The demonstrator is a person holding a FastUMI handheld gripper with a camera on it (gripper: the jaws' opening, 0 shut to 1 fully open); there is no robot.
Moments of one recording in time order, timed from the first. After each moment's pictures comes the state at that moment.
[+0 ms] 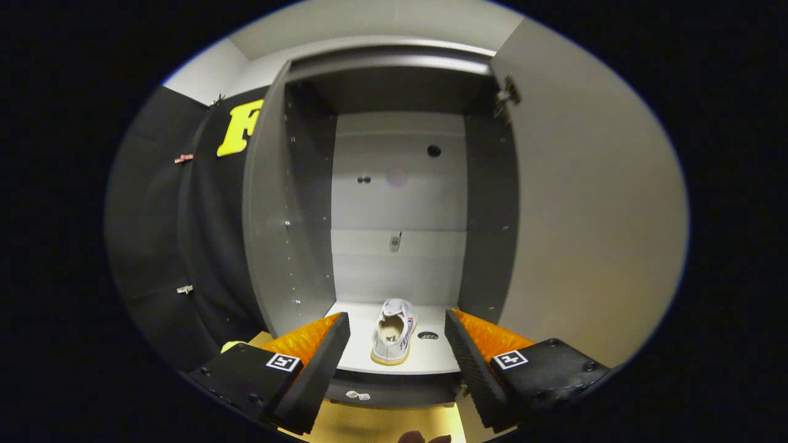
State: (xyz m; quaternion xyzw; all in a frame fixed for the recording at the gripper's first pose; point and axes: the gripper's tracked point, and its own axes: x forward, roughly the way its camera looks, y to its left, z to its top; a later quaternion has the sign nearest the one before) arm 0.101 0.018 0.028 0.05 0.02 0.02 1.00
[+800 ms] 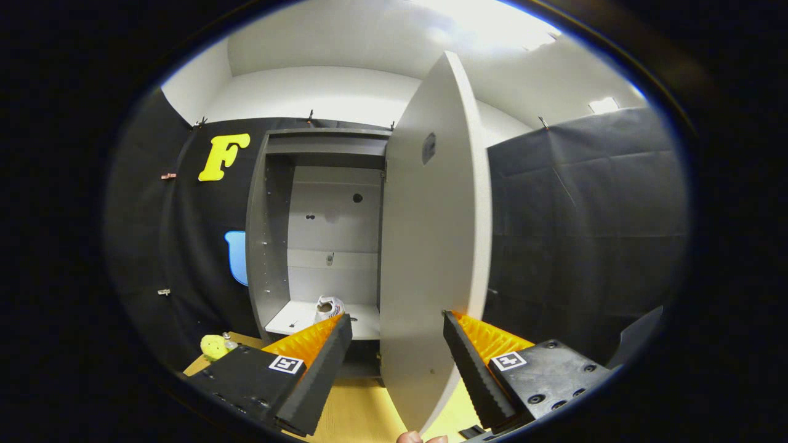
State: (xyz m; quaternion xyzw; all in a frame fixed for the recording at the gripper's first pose) arm -0.129 -0.107 0.049 0.03 -0.01 -0.09 0.99
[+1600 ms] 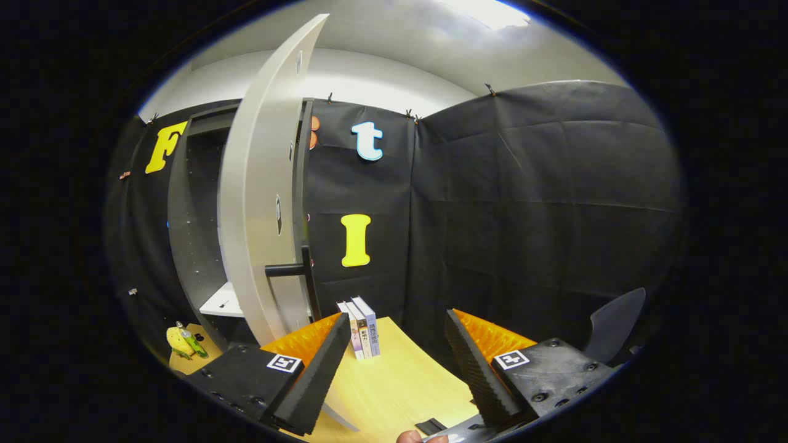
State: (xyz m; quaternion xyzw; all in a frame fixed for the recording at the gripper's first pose) arm -0.099 -0.251 -0.014 0.06 0.06 -0.19 0.98
